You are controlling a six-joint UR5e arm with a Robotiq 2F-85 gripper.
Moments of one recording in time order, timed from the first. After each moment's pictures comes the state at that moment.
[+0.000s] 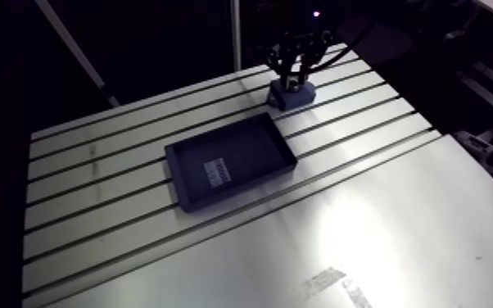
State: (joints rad) arm -0.42 -1.00 1.61 -2.12 -1.63 -1.96
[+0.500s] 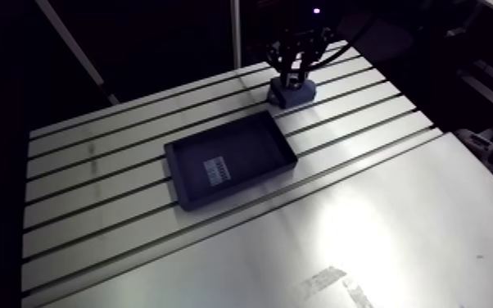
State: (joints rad) arm -0.43 -0.99 1.60 -2.12 -1.63 -1.96
